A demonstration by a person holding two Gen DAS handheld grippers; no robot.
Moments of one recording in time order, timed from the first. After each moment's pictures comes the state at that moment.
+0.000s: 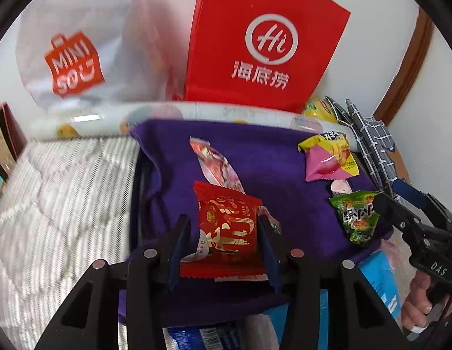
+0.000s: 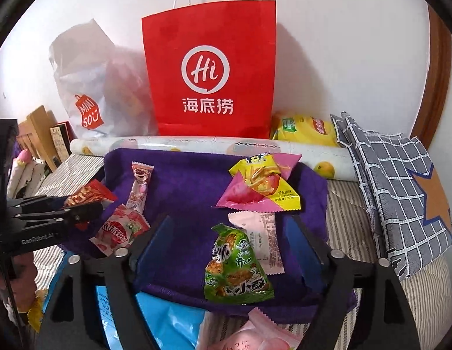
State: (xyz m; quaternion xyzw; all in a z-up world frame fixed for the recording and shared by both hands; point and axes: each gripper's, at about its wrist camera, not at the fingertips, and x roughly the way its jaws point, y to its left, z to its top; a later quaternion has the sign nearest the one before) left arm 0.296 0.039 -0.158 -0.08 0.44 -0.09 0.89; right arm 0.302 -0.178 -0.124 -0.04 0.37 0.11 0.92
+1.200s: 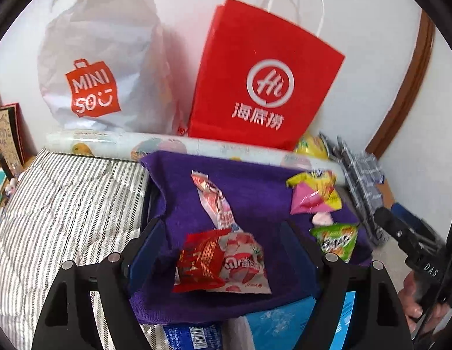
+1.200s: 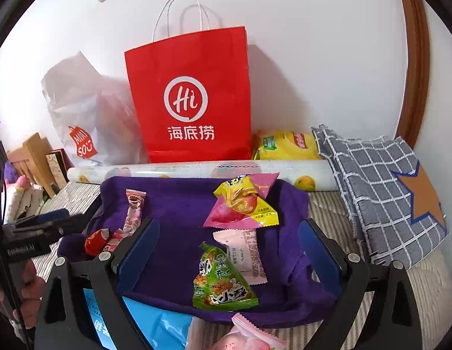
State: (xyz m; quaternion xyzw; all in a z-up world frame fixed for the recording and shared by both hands) left arm 0.277 0.050 -0.121 -0.12 0.37 -0.07 0.92; right arm 0.291 -0.202 -0.098 0.00 0.32 0.09 0.94
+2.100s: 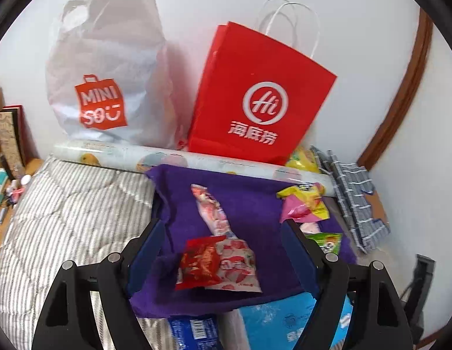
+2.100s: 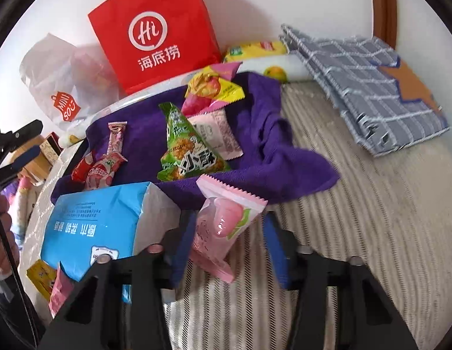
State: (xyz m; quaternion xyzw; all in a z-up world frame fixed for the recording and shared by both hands) left arm 0.263 0.059 -0.097 -0.13 0.35 -0.09 0.92; right arm 0.240 -0.242 -0.178 0.09 0.47 0.07 0.88
